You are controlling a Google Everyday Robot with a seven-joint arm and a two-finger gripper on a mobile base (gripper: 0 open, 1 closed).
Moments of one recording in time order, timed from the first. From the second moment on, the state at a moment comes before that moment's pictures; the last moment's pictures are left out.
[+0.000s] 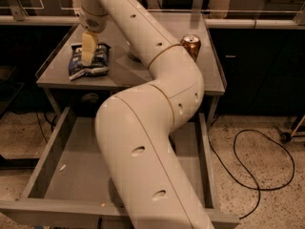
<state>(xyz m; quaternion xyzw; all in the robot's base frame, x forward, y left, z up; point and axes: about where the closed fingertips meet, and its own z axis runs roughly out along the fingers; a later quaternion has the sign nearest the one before) 0.781 0.192 0.878 -0.69 0.69 0.03 0.22</state>
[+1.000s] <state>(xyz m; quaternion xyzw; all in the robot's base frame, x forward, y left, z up) 0.784 0.212 0.847 -0.68 0.69 0.07 0.22</state>
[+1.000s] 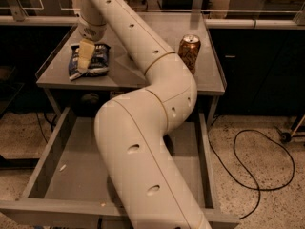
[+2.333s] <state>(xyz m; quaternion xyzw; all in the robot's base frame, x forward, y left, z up) 0.784 0.212 0.847 -0.68 0.69 0.07 0.22</state>
